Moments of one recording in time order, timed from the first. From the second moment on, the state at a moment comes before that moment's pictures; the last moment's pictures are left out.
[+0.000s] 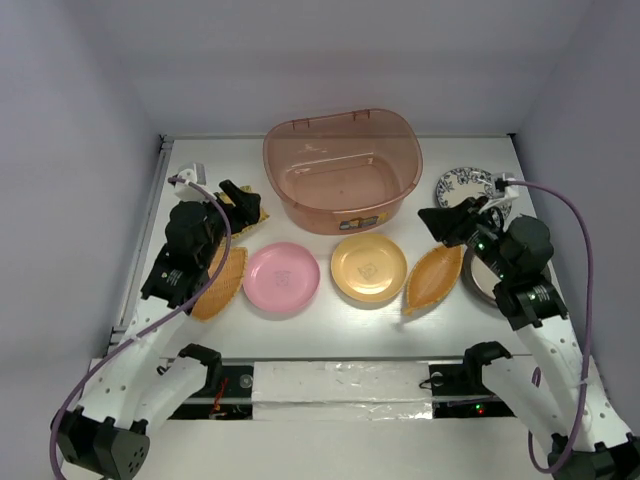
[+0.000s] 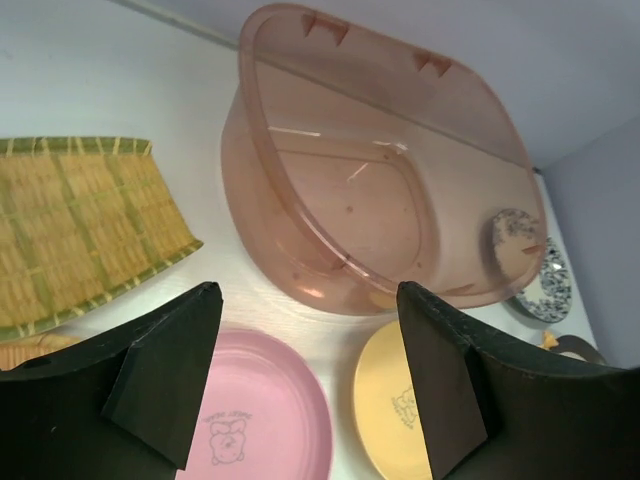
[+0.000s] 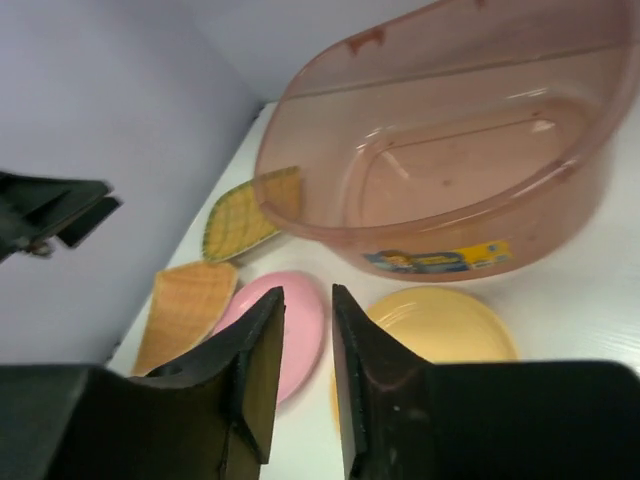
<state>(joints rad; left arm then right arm) -0.32 0.81 0.81 -0.18 -0.12 -0.58 0.21 0.68 0.77 -0.11 -0.33 0.54</state>
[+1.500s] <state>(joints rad) 0.34 1.58 0.95 -0.22 0.09 -0.44 0.45 0.79 0.60 0.15 -0.27 0.55</state>
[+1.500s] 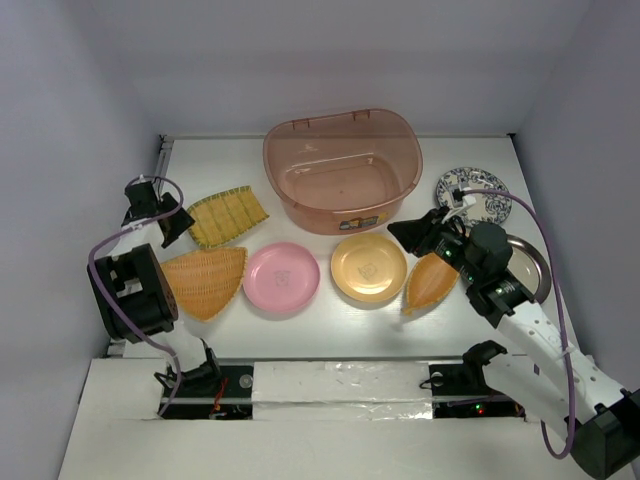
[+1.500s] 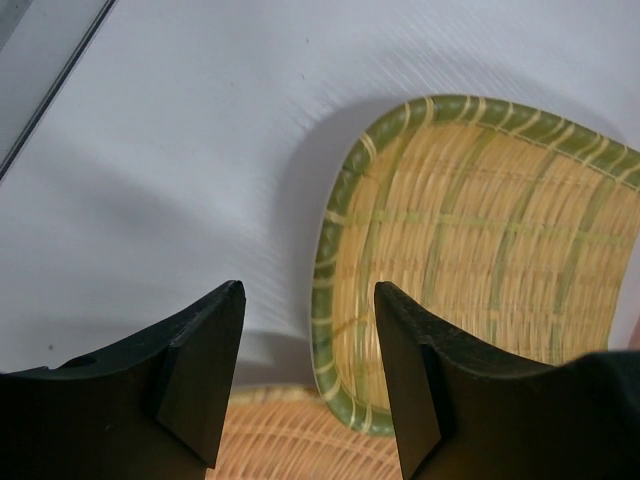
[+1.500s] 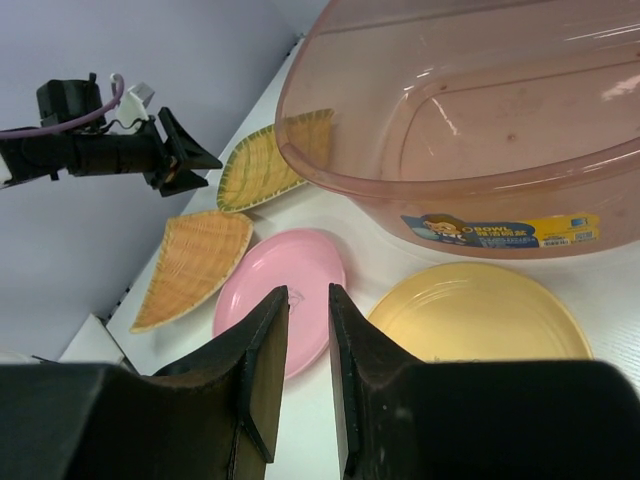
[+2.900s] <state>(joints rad) 0.41 1.56 1.03 -0.07 0.30 -0.56 0.45 0.83 0.59 0.19 -0.27 0.55</state>
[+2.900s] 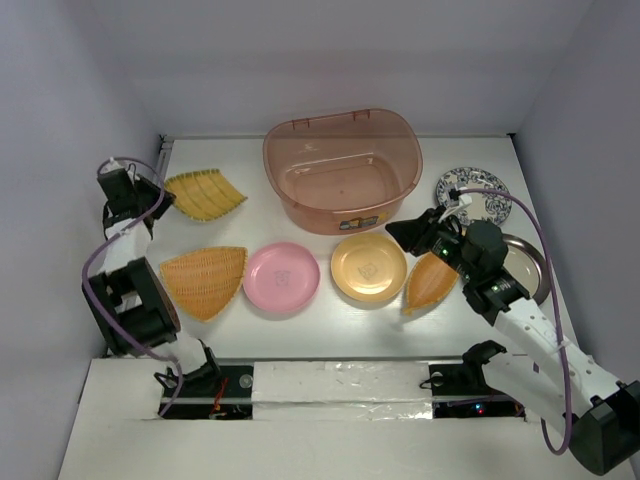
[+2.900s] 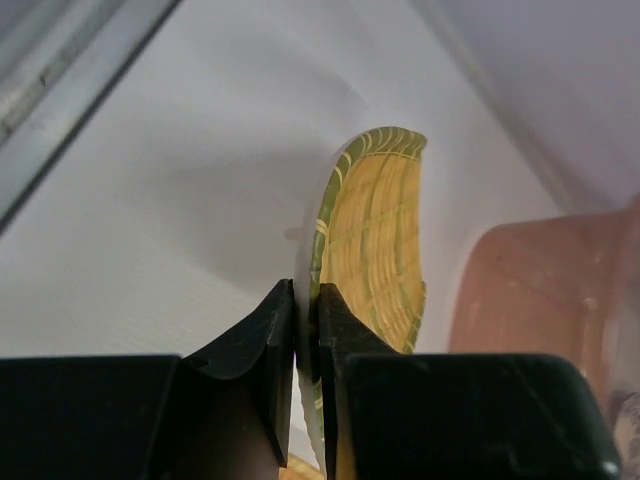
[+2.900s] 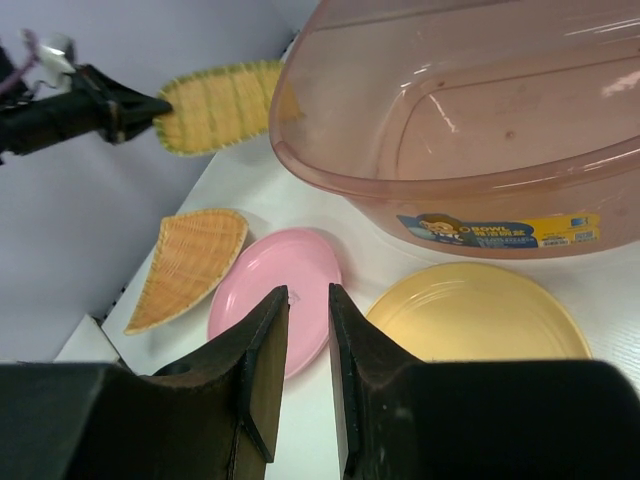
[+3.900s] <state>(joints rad) -0.24 1.70 1.52 0.02 0.25 -0.77 0.45 0.65 0.60 0.03 -0.12 0.54</state>
